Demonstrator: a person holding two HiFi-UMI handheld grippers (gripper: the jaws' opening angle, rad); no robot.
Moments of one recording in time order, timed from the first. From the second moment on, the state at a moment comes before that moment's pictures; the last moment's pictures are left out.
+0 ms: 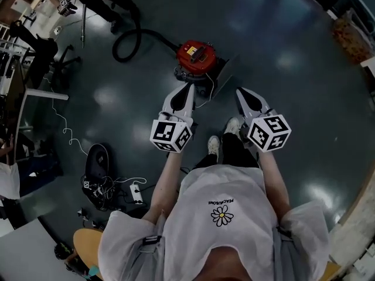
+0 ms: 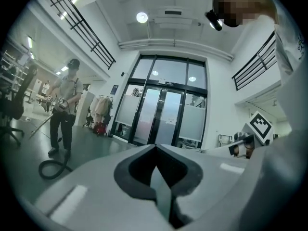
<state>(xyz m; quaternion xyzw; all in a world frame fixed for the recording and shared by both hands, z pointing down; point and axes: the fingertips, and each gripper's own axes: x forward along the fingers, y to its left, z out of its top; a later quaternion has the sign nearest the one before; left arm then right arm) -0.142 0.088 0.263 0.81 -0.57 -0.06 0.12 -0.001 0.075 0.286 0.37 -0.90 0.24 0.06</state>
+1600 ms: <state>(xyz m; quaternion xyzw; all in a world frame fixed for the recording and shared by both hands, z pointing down) -0.115 -0.221 0.759 0.79 -0.43 0.33 0.28 0.034 -0.257 0.765 0.44 -0.68 0.55 0.20</state>
